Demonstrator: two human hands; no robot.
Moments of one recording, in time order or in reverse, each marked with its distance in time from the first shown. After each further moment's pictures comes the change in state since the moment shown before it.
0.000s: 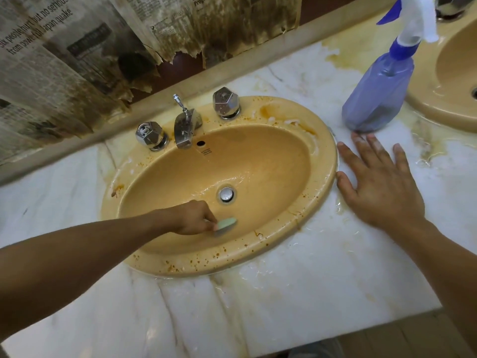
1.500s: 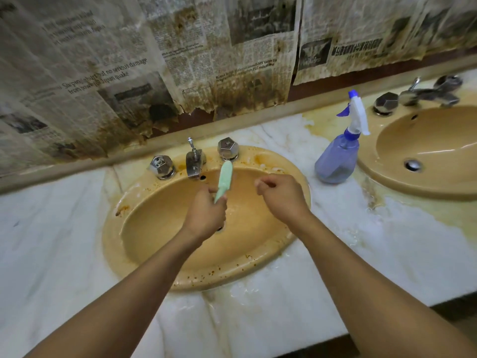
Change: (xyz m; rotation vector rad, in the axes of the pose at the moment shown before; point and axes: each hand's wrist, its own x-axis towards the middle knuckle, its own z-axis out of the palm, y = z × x) left_hand -0.066 0.100 -0.037 -1.113 0.870 0.003; right_hand 0.030 -0.149 -0.105 0.988 -0.144 0.214
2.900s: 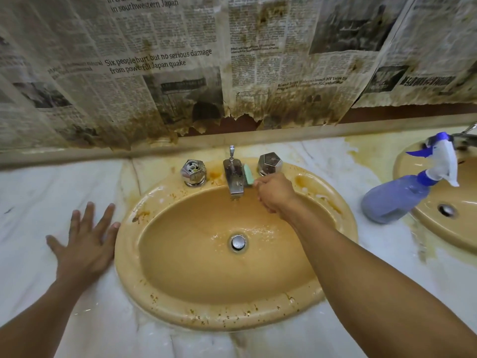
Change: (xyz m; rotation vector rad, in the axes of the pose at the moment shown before) left_hand 0.052 -0.252 -0.238 0.811 0.240 -0.159; right_hand 0.119 -0.032 0.124 -0.107 -0.144 0.221
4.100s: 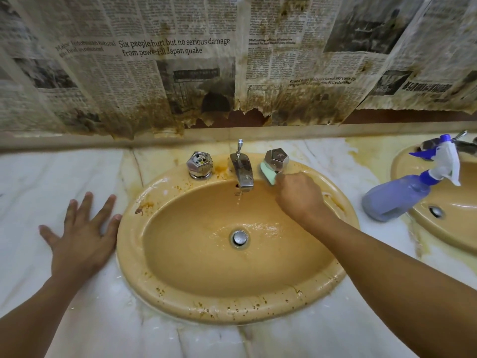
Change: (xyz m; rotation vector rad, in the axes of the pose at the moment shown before) left_hand 0.000 -0.002 0.000 -0.045 0.032 0.018; right_hand -0.034 0.004 -0.020 -1.037 0.250 -0.345
